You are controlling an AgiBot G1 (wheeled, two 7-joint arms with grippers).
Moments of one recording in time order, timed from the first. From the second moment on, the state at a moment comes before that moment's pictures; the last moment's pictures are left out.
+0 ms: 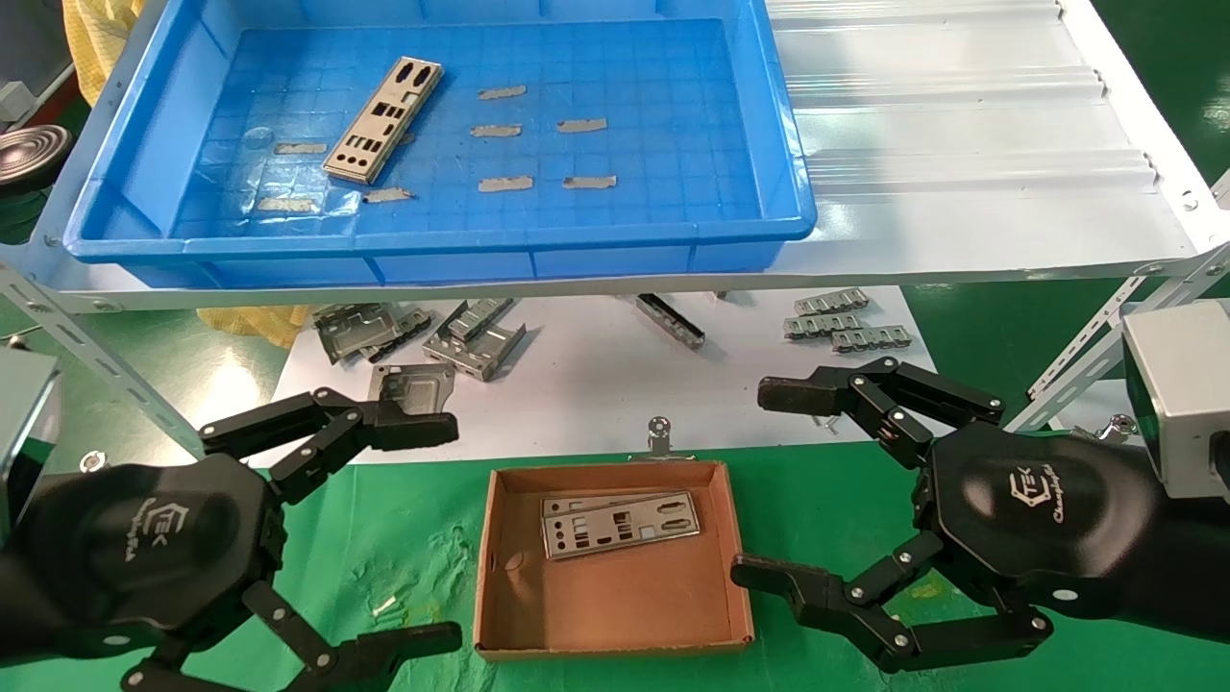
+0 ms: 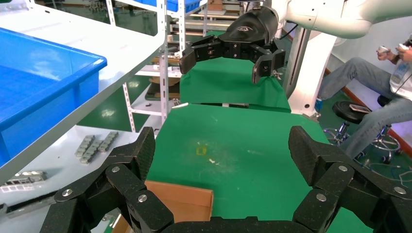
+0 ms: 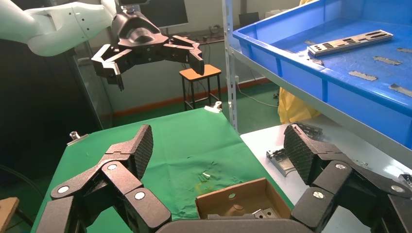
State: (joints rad) left arm -1.08 0.61 0.28 -1.28 0.73 1.50 -0.19; right arm 1.08 -0.55 -0.41 1.22 -0.62 -1.41 0.11
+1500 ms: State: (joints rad) left arm -1.08 0.61 0.28 -1.28 0.73 1.50 -0.19; right arm 1.08 -0.55 -0.41 1.22 -0.62 -1.41 0.11
